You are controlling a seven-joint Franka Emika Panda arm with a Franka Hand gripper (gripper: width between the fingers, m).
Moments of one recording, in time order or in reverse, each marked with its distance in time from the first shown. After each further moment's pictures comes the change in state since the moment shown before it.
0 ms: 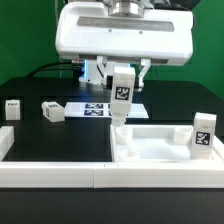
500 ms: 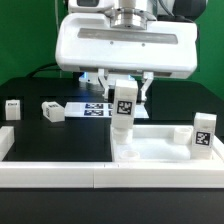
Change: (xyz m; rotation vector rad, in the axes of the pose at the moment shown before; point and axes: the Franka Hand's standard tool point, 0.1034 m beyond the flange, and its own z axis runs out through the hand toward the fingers) arm 0.010 -0.014 0.026 0.003 -0.001 0.011
